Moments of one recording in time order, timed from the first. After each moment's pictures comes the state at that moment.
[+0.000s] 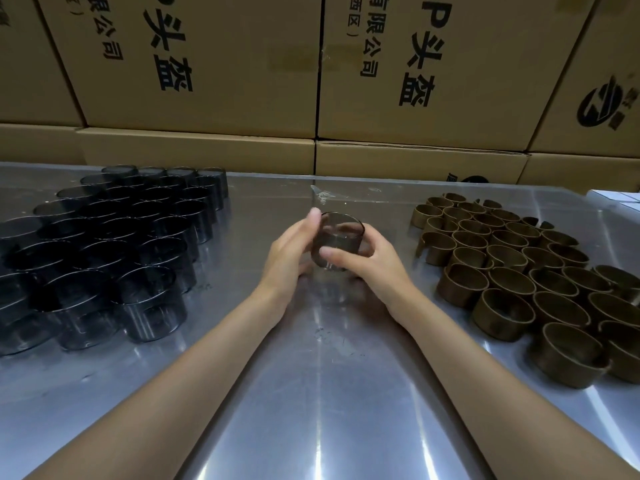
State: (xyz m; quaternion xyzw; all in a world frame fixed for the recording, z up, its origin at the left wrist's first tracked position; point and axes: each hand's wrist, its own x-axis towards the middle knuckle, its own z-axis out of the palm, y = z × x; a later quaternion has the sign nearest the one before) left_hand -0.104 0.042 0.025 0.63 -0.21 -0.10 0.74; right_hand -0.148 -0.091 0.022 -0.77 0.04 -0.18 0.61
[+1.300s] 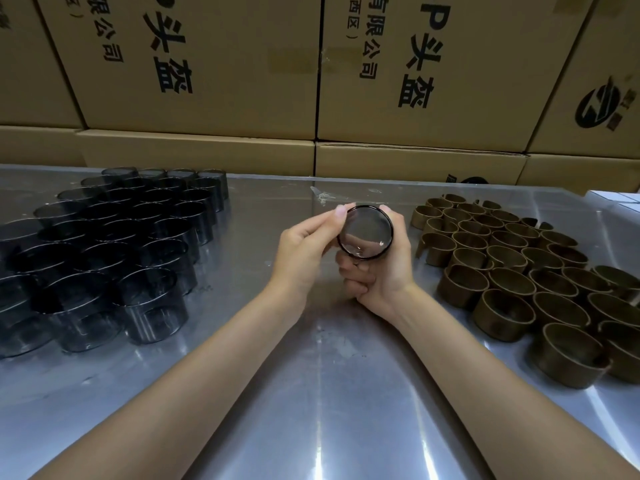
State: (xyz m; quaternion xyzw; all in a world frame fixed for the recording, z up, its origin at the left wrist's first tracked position) left_hand -0.120 0.029 0.041 0.57 -0.24 -0.08 0.78; right_hand -0.146 -0.088 0.030 -0.52 0.07 -0.02 0.85
